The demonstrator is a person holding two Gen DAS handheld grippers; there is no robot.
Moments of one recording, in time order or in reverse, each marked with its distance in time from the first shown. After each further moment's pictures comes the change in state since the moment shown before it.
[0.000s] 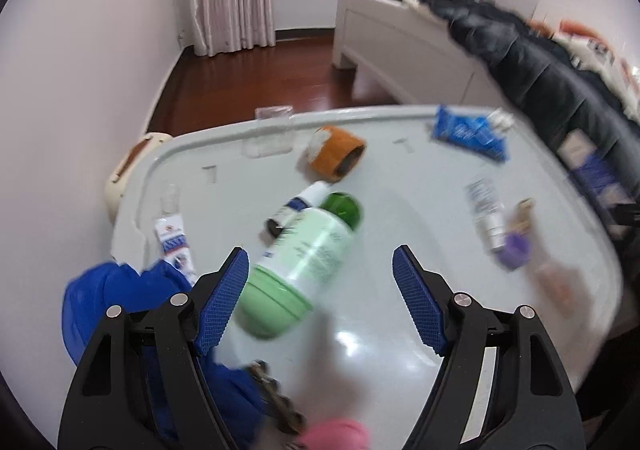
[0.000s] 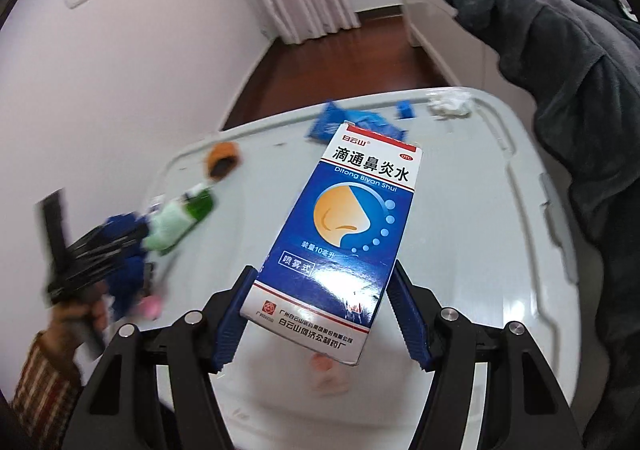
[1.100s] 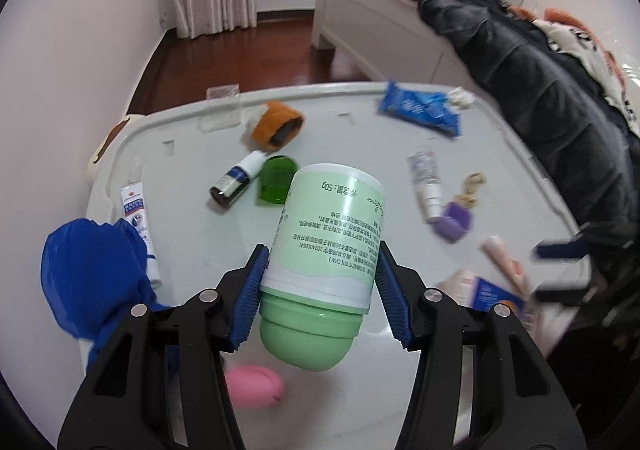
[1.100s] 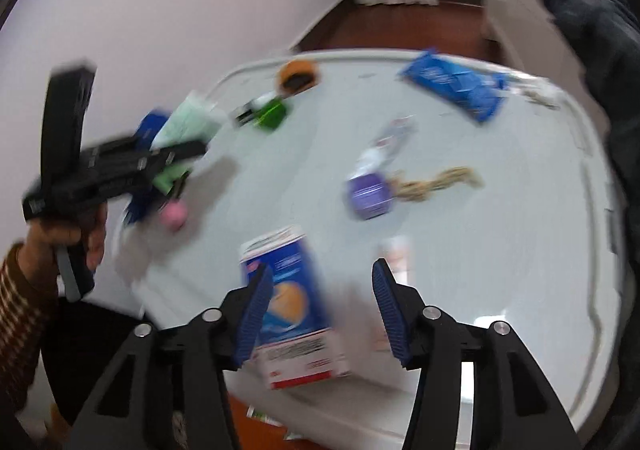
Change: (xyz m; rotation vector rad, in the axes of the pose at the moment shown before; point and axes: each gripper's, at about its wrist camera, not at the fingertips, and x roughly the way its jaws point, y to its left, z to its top) left arm -0.040 -0.053 -0.016 -0.016 0.055 -0.095; right arm 0.037 0.054 -0.044 -0.296 0.193 0.098
